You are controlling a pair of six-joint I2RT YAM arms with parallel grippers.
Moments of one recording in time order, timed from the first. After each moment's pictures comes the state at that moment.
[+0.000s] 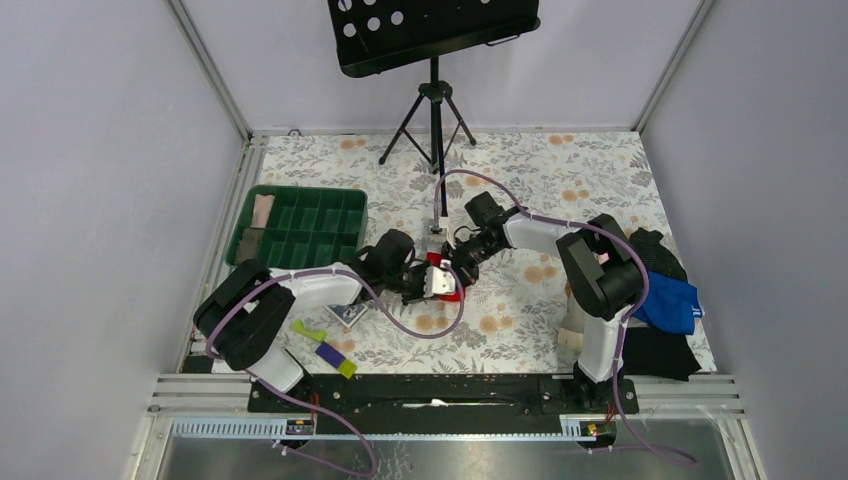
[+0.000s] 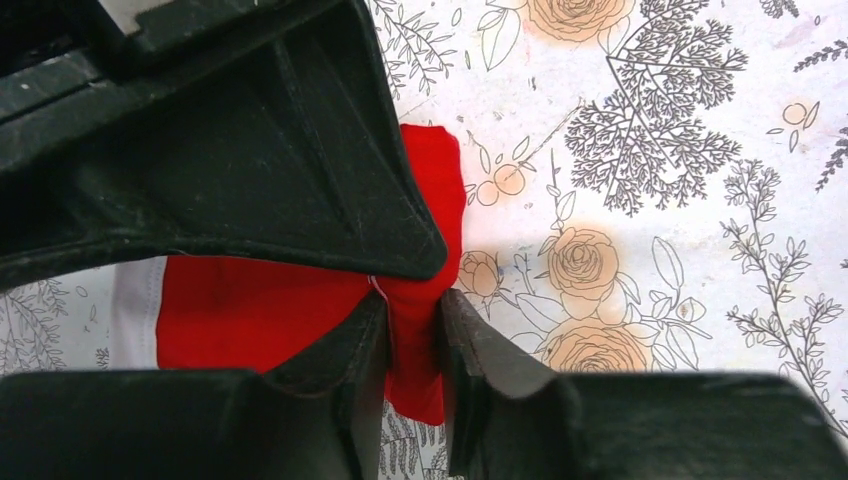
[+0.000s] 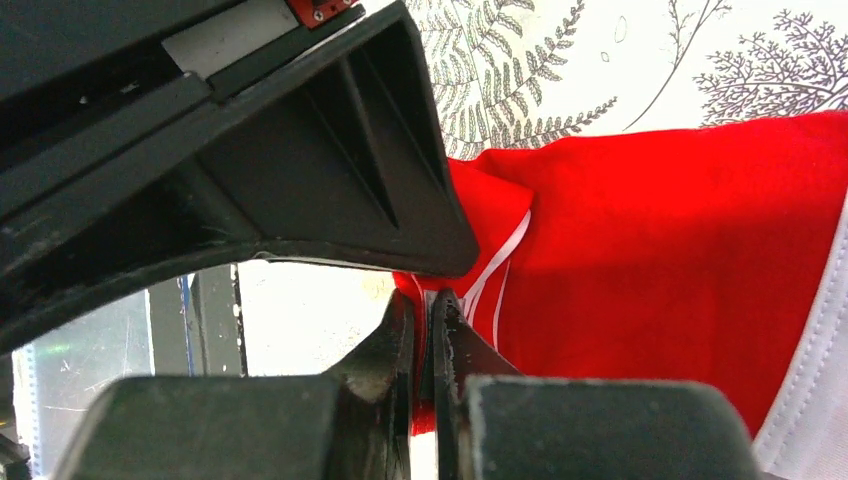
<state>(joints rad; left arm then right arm) -0.74 1.56 0.70 0.09 0.58 0.75 0.56 1.92 1.15 -0.50 -0.95 -0.48</state>
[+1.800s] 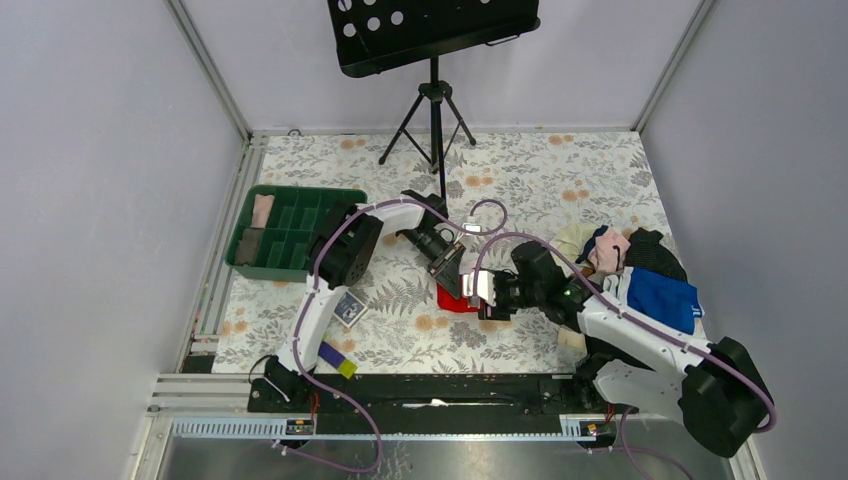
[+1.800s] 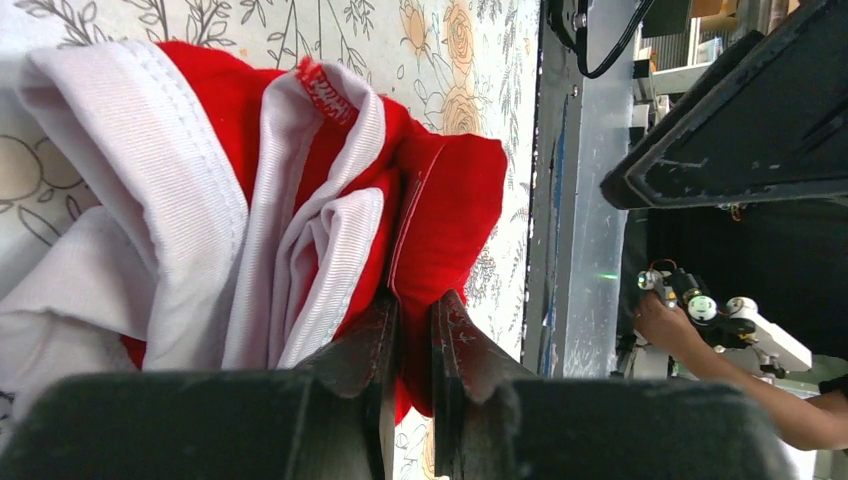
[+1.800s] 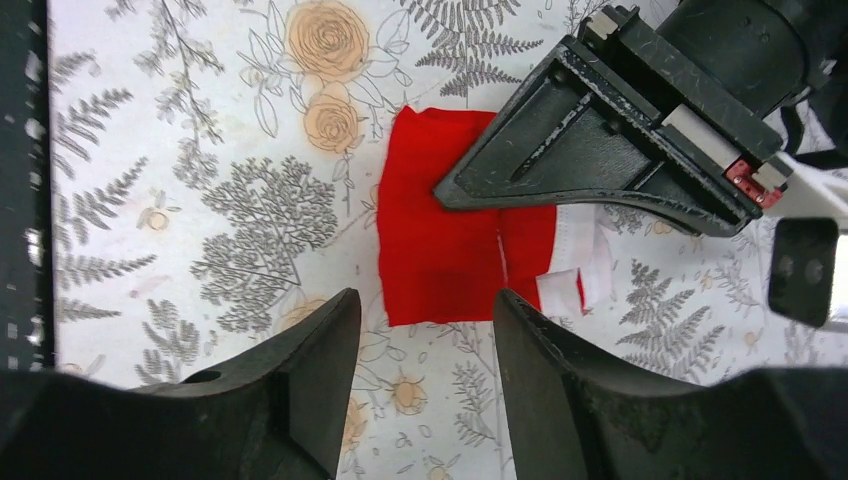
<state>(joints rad) -0.62 2.40 1.71 -1.02 1.18 0.55 0.66 1.06 0.54 -0.25 -0.50 -0.80</state>
